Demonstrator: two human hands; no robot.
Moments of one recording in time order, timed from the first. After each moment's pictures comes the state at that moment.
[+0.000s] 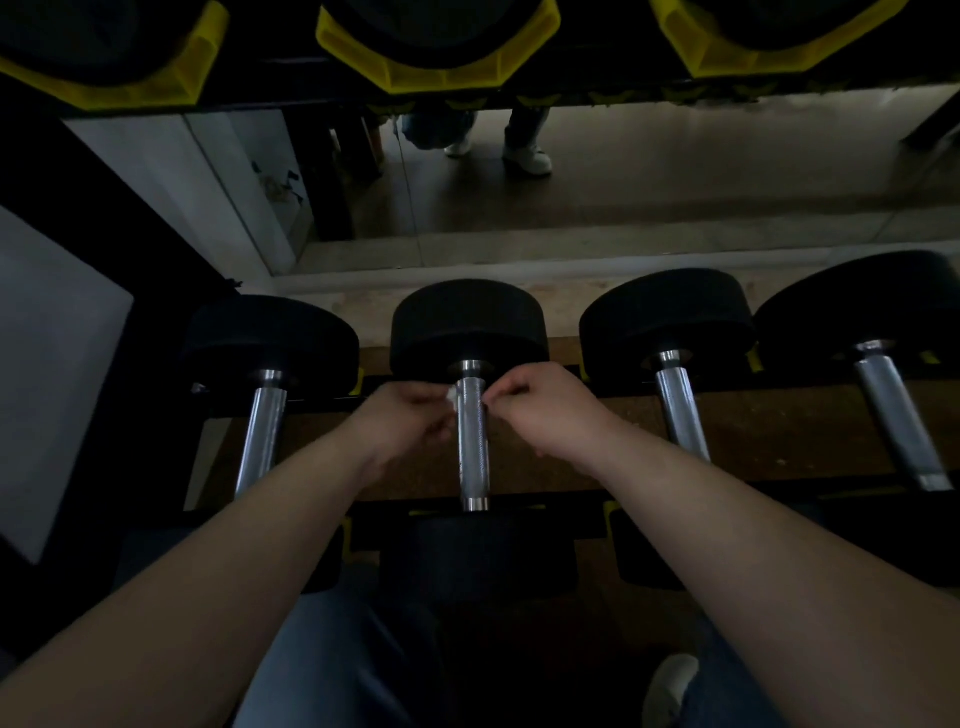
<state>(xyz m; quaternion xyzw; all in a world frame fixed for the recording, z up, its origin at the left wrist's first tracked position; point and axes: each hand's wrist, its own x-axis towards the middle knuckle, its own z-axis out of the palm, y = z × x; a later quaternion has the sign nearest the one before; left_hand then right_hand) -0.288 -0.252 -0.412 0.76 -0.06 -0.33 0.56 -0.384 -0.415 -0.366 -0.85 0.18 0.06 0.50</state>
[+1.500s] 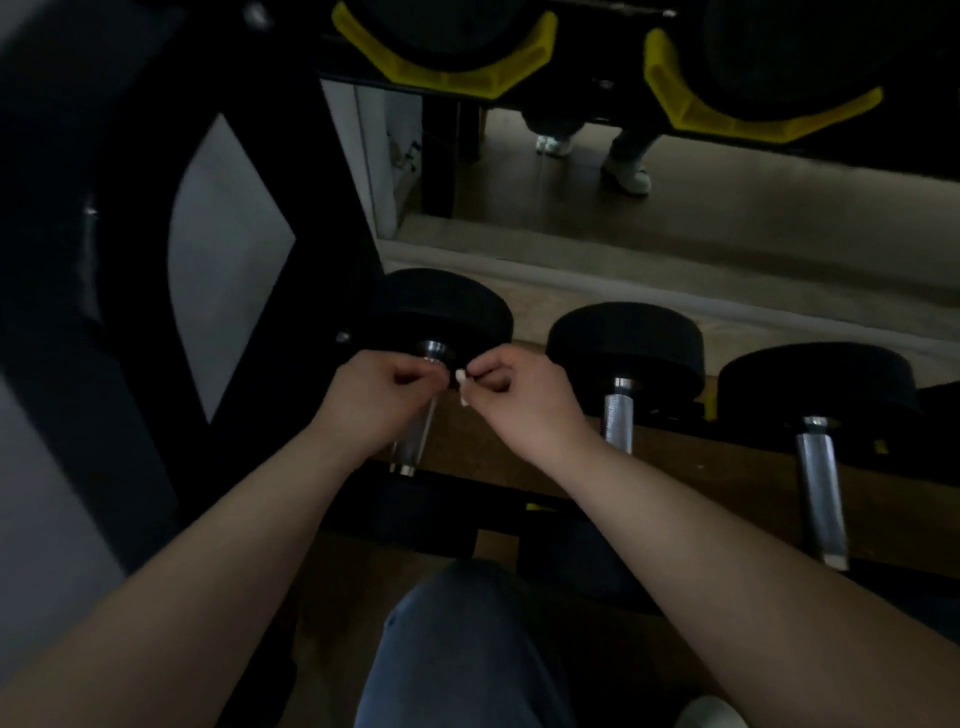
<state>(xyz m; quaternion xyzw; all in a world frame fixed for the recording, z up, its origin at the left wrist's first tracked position) -0.280 -0.093 -0.359 0.87 -0.05 -0.09 0.47 -0.316 -0.263 -0.366 -0.88 0.06 -0.03 0.46</state>
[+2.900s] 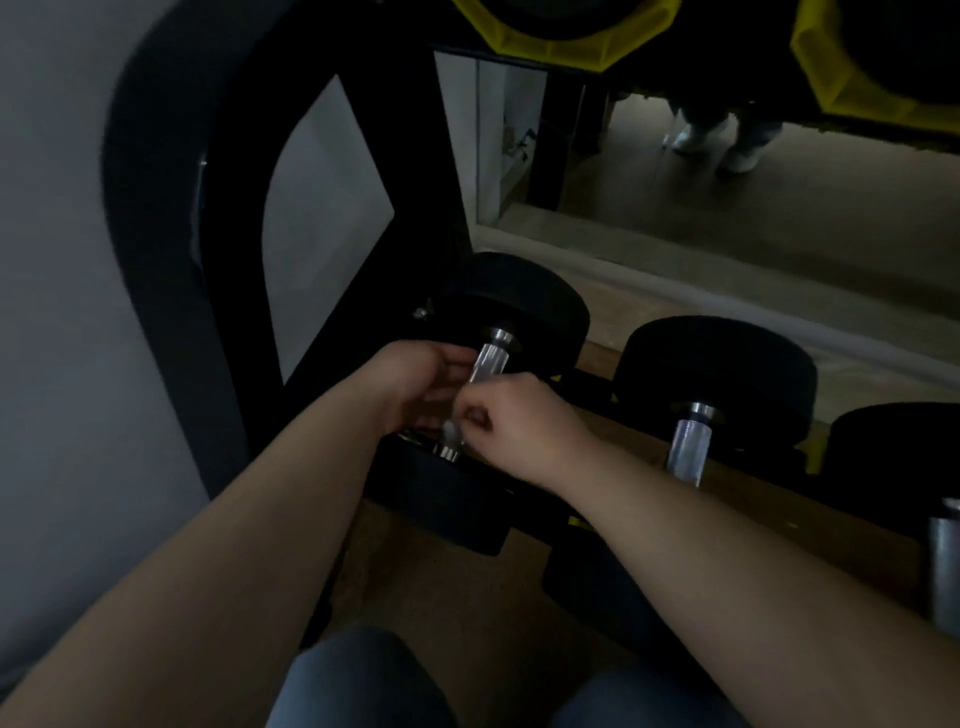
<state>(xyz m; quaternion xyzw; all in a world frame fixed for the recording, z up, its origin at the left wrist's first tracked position) -0.265 -0.087 -0.368 0.71 0.17 -0.27 0.63 -0.295 -0.240 -0.396 -0.93 -0.25 0.03 0.28</state>
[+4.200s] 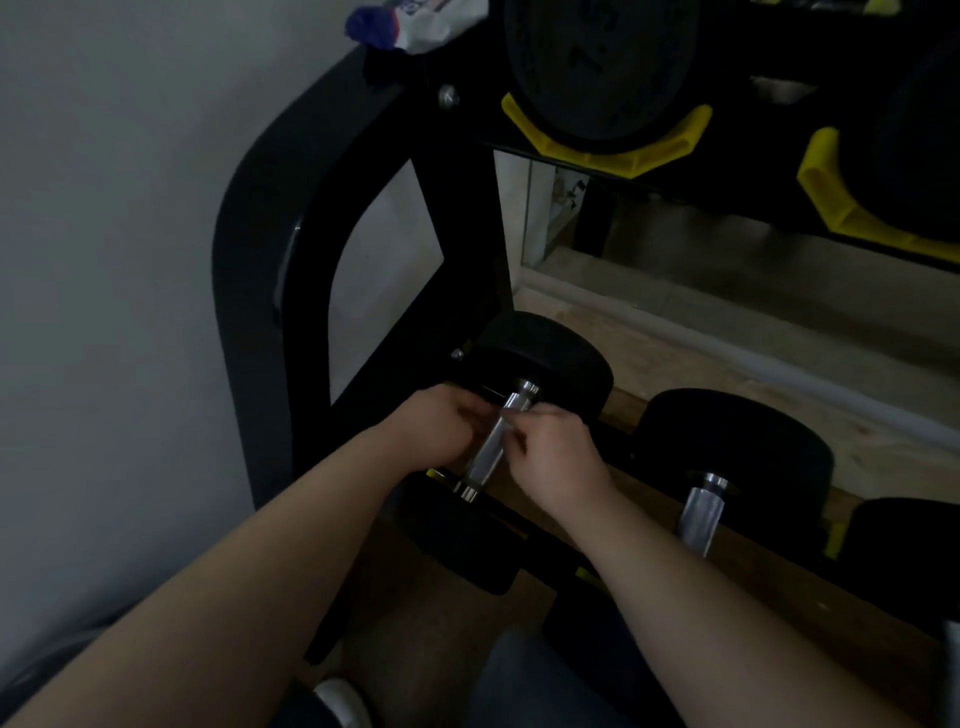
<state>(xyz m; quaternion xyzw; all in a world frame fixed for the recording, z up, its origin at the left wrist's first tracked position) -0.286 -0.080 -0.336 0.90 0.06 -0.21 0.38 -0.287 -0.245 -0.385 -0.95 -0.18 -0.01 0.27</state>
